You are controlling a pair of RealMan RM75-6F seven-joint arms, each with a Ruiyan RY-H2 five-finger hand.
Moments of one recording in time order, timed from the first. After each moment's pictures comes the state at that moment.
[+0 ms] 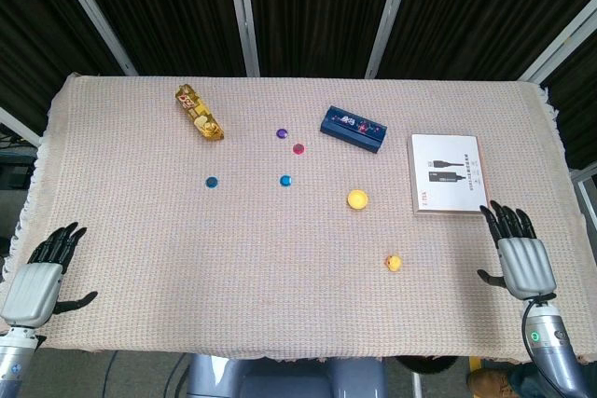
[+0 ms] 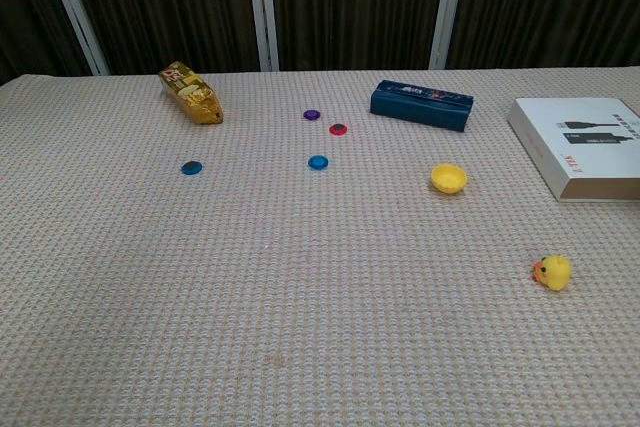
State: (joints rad) left arm -0.09 -1.26 0.03 -1.49 1.53 1.42 0.00; right arm 0.21 -1.24 0.08 -1.51 -1.39 1.31 -0.13
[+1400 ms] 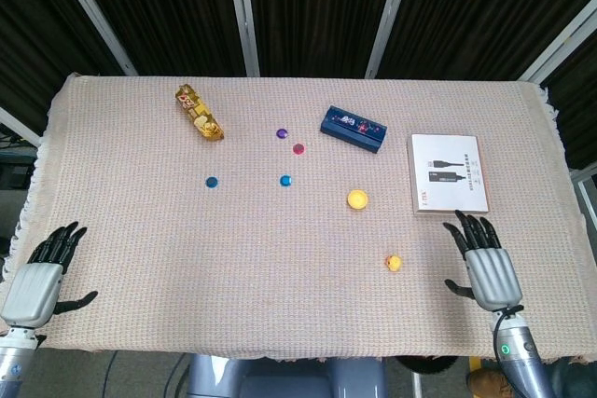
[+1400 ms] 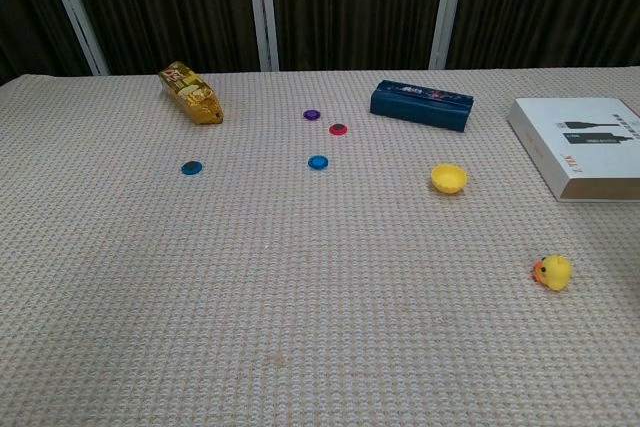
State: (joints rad) left arm -0.09 -1.26 0.02 -1.49 1.54 1.43 0.00; right arm 0.20 -1.33 0.05 -1.60 -1.48 1.37 -0.23
